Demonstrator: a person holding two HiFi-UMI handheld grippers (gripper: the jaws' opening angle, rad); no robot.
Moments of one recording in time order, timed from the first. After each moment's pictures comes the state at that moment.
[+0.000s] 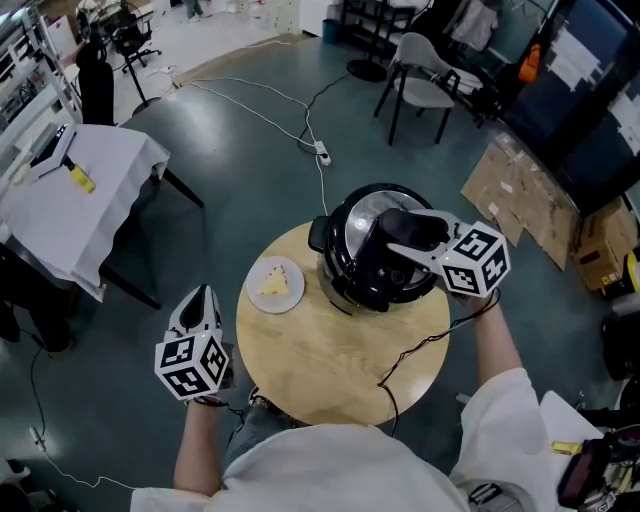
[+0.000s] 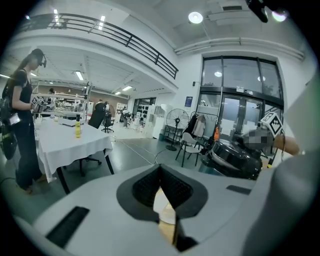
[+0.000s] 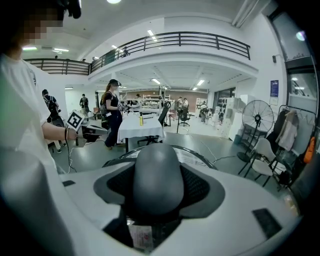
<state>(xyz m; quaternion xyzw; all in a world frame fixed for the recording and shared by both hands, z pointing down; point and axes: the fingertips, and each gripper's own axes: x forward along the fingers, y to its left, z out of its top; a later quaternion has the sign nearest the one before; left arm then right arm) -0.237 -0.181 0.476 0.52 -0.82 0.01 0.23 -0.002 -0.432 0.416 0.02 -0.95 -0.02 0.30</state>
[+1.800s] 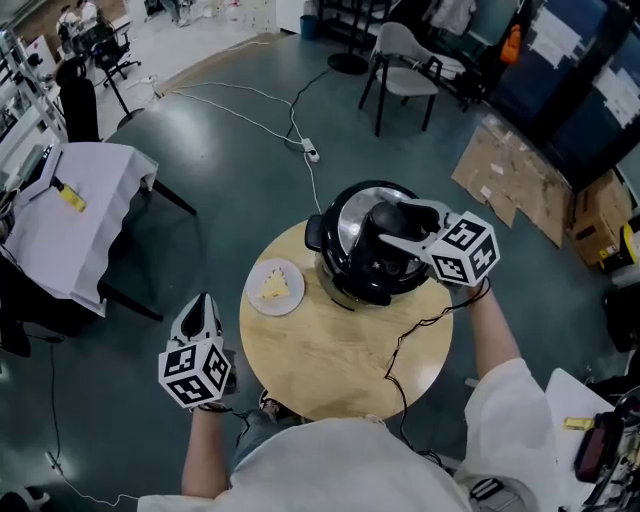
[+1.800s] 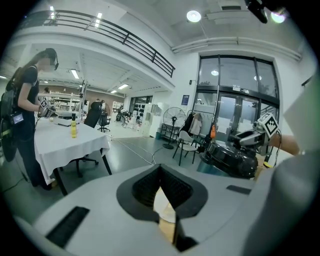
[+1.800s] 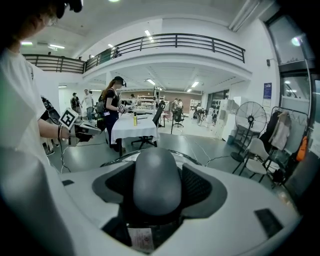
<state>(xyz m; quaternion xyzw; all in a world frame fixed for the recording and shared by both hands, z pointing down) -0.241 -0.183 0.478 0.54 -0.81 0.02 0.23 -0.007 -0.442 0.423 0.06 -0.95 -0.02 0.29</state>
